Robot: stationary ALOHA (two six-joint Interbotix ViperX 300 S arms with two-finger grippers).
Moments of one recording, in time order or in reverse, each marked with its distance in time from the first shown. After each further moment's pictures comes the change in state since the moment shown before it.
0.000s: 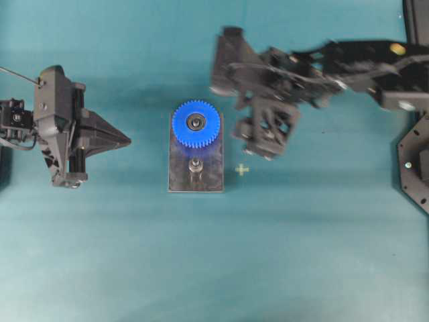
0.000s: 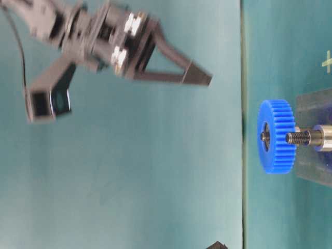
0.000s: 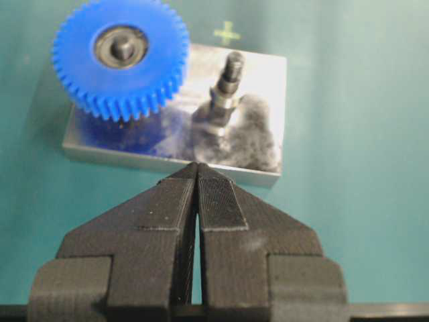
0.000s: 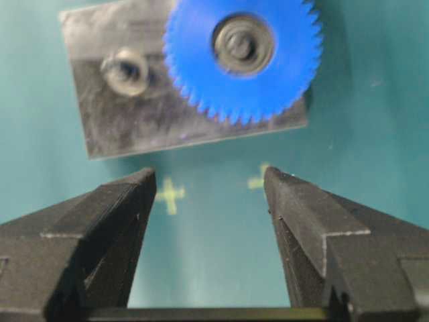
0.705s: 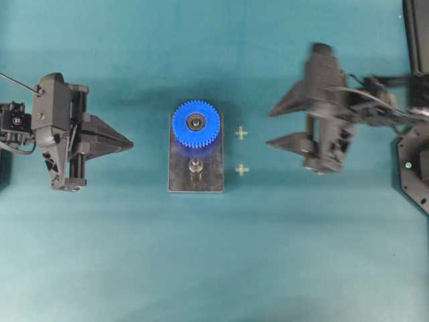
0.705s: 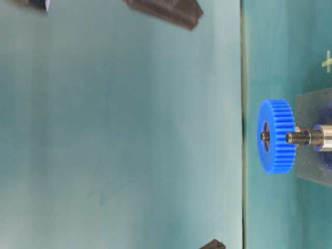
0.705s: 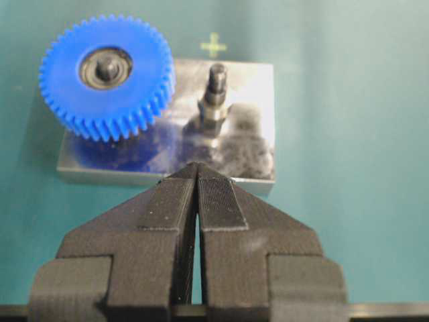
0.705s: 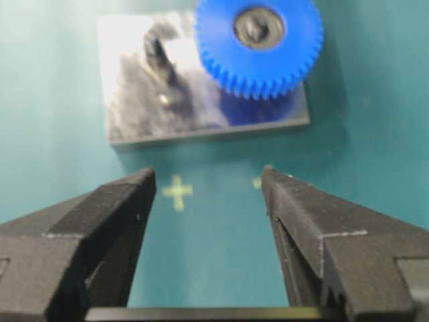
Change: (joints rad) left arm -0.017 0.011 0.002 0.000 -0.035 0.054; right arm 0.058 -0.364 0.433 -0.023 -0.460 -0.006
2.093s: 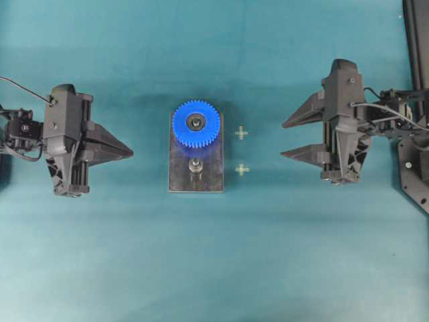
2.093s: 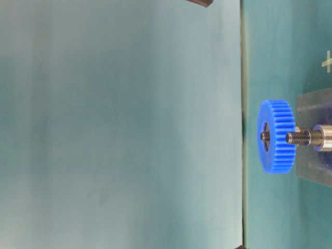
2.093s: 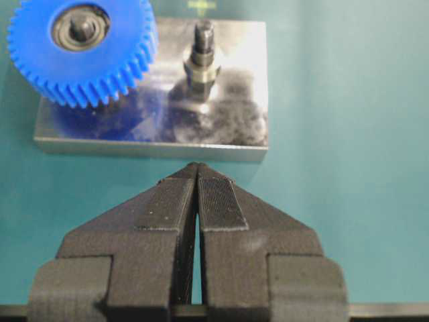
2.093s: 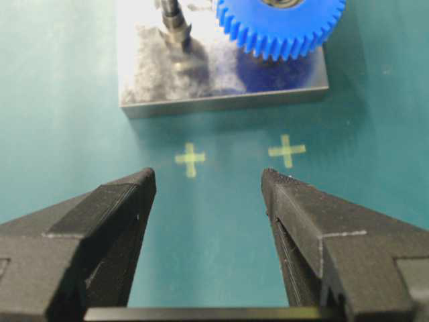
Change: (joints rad) left arm -0.023 0.049 0.000 0.000 0.021 0.000; right arm 0.021 -0.020 0.057 0.008 0.011 0.000
